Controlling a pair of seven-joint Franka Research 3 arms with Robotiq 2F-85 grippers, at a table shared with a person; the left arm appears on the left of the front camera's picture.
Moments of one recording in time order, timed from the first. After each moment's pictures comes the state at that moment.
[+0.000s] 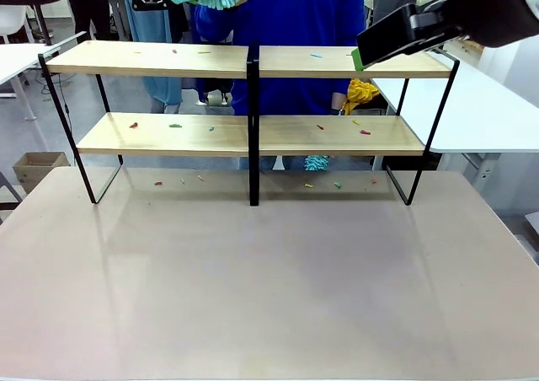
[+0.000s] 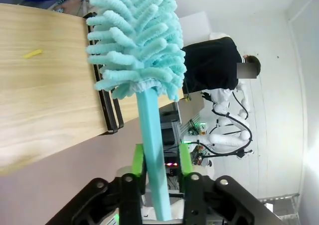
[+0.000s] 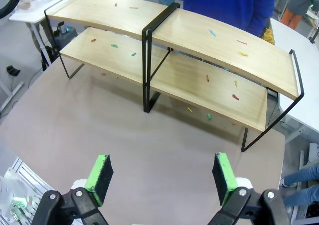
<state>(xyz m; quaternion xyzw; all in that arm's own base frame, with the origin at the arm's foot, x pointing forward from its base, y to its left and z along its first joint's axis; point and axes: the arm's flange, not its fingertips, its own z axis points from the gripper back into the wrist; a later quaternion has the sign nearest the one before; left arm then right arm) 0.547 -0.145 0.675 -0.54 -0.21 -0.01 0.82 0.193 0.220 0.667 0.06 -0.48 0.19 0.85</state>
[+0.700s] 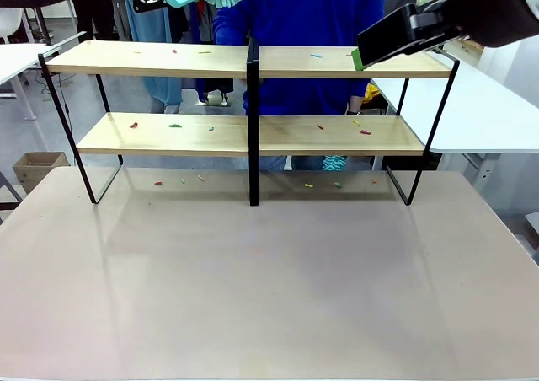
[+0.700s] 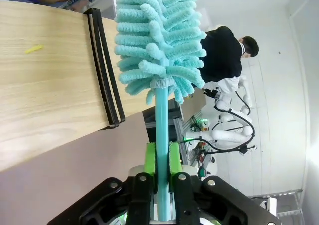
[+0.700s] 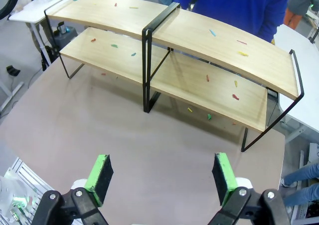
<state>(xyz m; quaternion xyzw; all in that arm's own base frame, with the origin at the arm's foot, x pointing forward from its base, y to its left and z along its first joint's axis) 0.539 -0.142 0.676 -0.53 -0.21 -0.02 0.82 0.193 0.220 0.667 0.06 -0.48 0.19 0.85</state>
